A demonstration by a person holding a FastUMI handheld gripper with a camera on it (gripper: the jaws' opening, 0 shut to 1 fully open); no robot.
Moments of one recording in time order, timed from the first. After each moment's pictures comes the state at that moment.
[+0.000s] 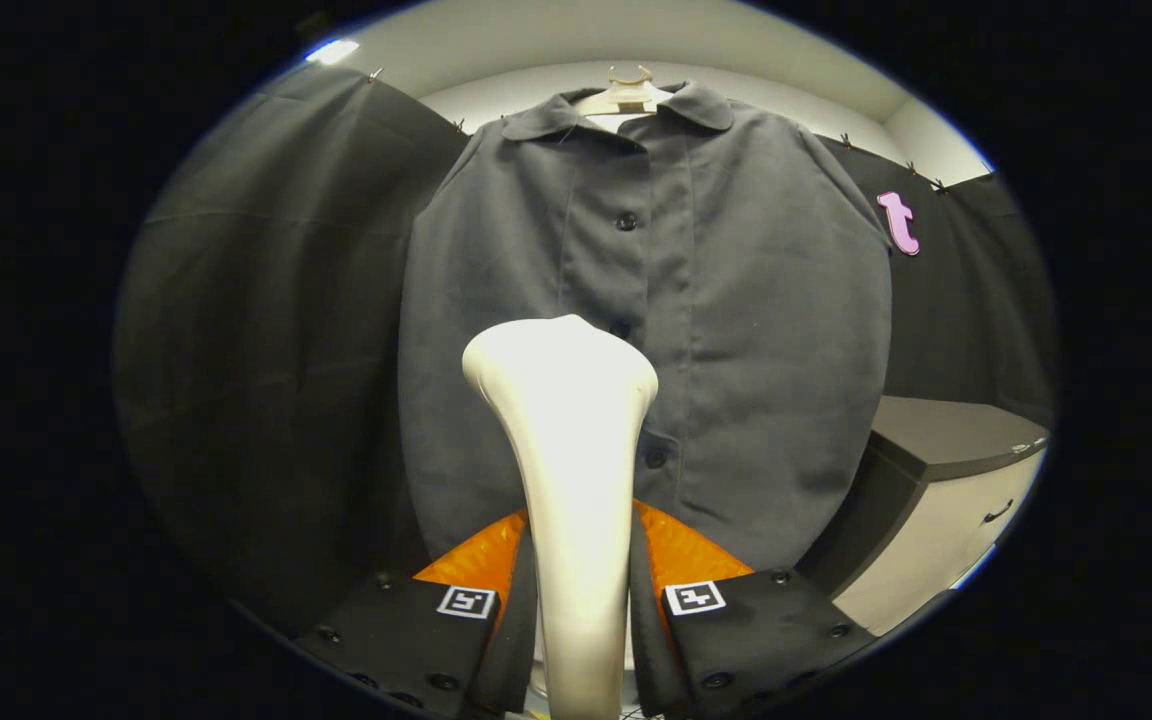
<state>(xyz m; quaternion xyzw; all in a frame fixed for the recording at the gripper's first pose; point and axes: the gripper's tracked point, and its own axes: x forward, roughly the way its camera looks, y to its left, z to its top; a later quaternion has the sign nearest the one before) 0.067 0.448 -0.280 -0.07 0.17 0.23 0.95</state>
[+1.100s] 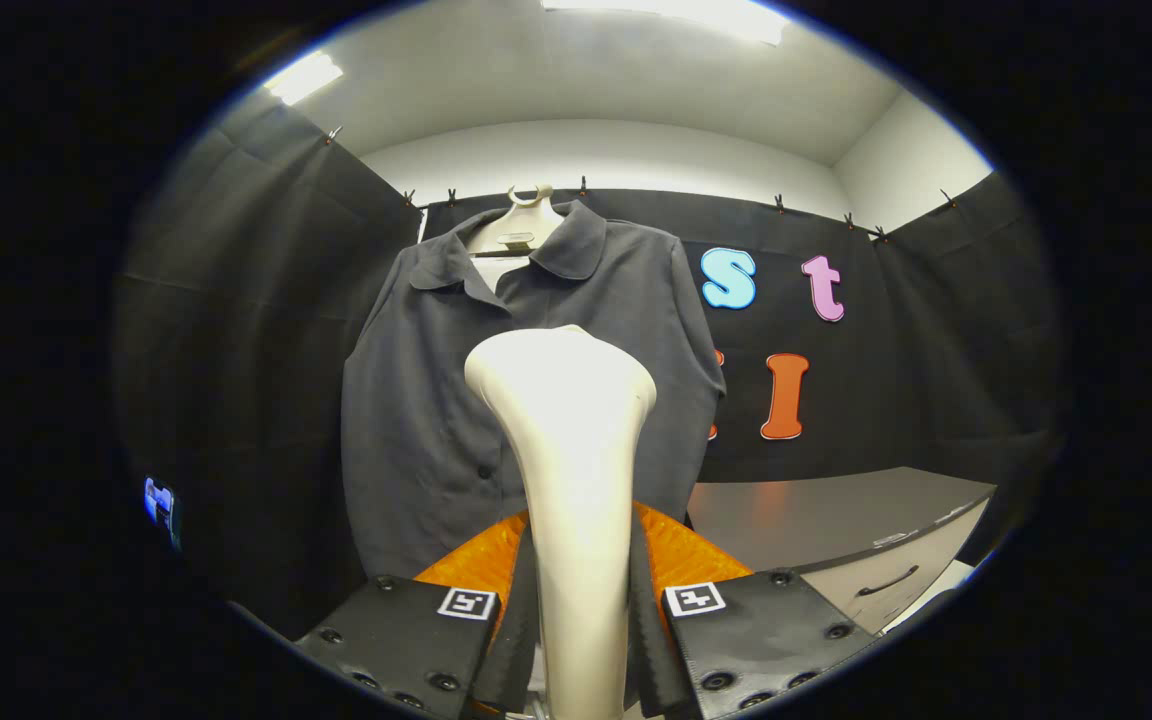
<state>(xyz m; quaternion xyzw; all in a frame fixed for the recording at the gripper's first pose) 0.070 0.340 -0.146 -0.06 0.07 0.17 0.98</state>
